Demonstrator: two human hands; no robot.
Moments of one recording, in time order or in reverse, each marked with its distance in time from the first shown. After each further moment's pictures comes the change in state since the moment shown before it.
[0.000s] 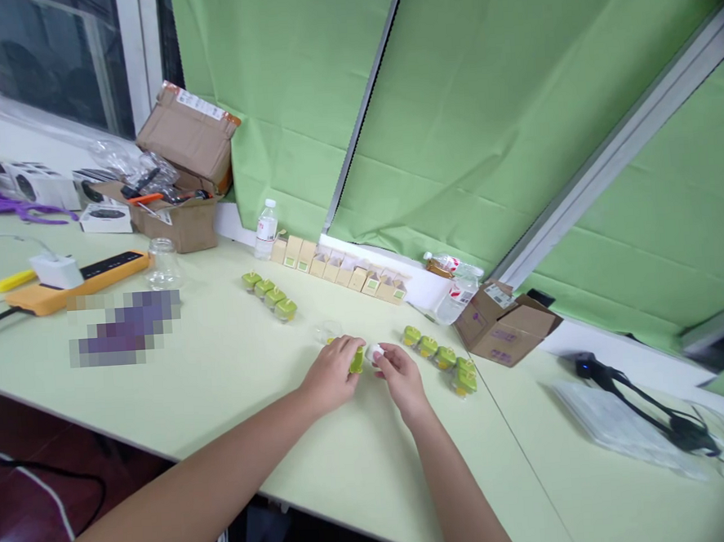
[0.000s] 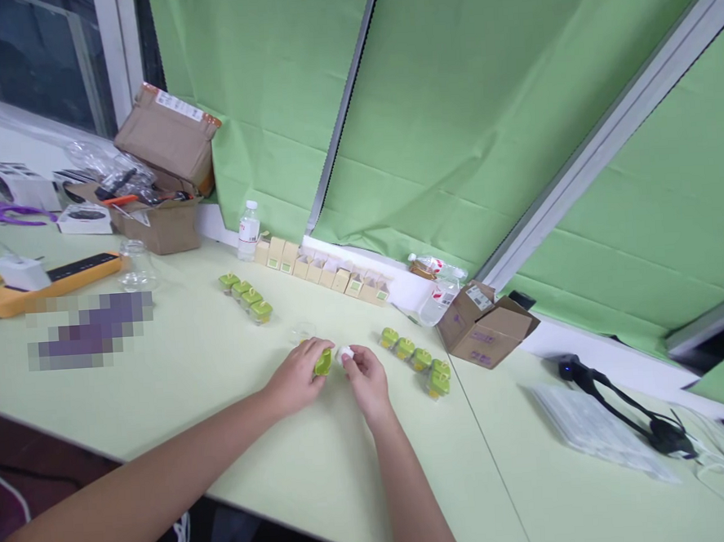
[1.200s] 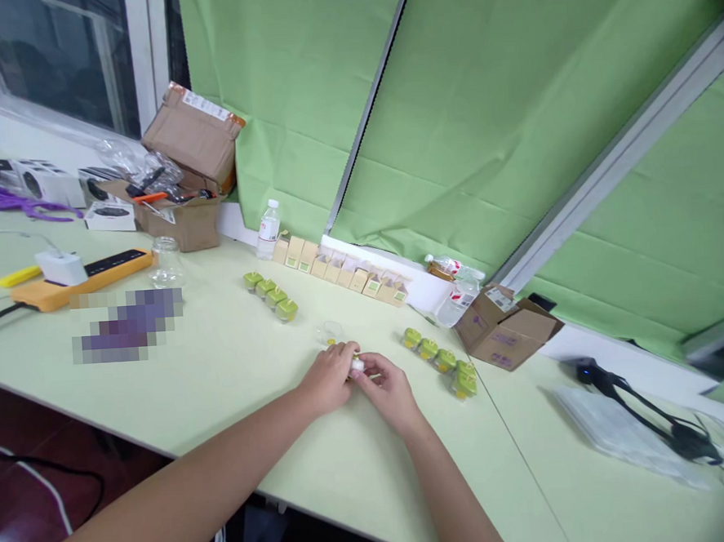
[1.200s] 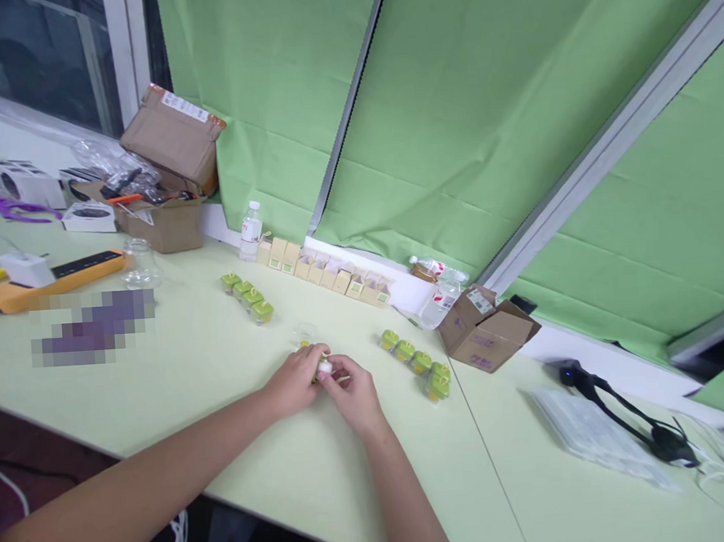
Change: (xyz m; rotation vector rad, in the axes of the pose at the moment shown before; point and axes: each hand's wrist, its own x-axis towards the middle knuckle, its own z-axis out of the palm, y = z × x) left_hand -0.004 -0.011 0.008 0.098 -0.103 -0.086; right_hand -0.019 -0.006 0.014 -0.173 -0.238 -0.256
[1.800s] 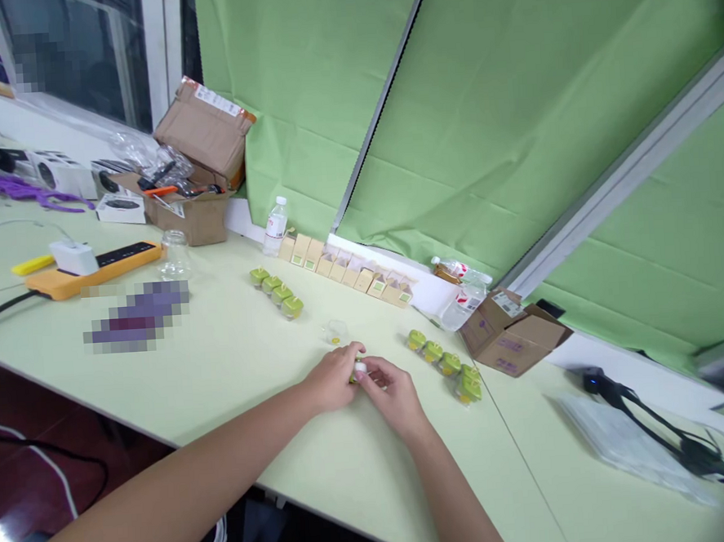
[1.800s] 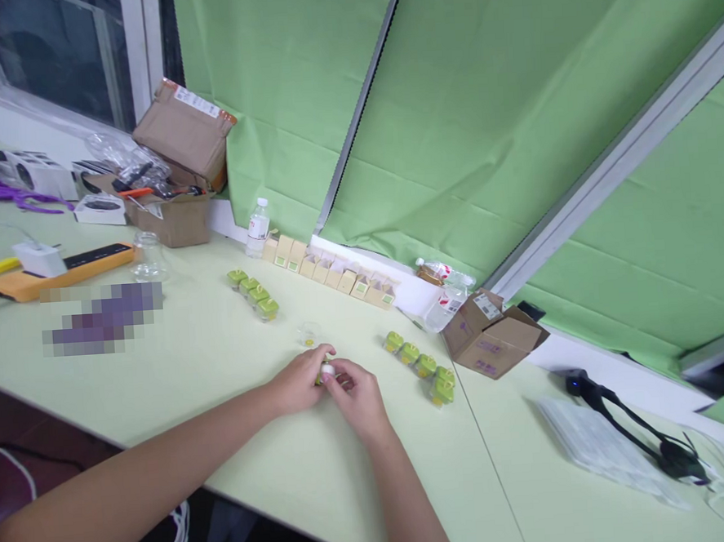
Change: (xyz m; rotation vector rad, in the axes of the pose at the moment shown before) left_hand -0.002 -0.005 0.000 -0.165 -0.057 -0.015; right_hand -0.004 -0.006 -0.003 -0.117 -0.025 -0.038
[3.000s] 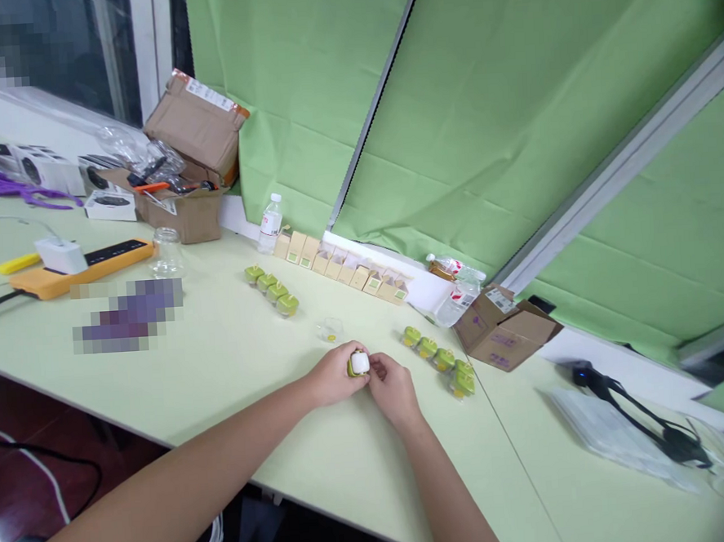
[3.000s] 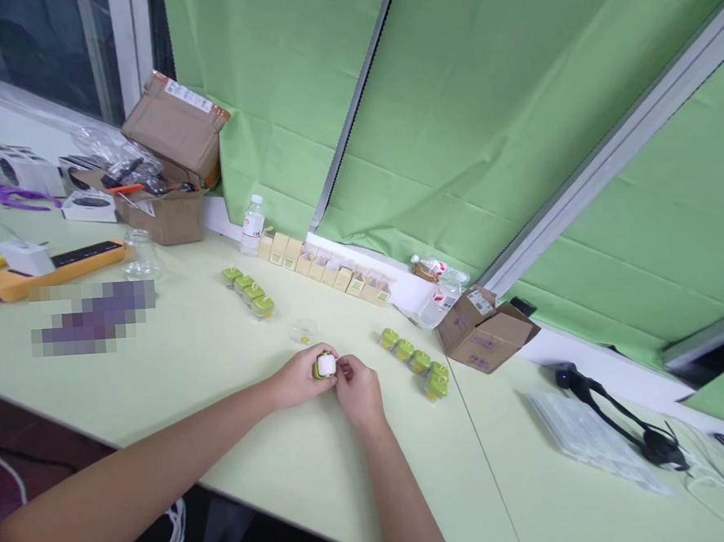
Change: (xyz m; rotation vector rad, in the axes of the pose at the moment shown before) left_hand 0.006 0.014 -0.001 -0.410 0.045 -0.033; right_hand 0.005 0.014 -0.006 -0.176 0.107 0.122
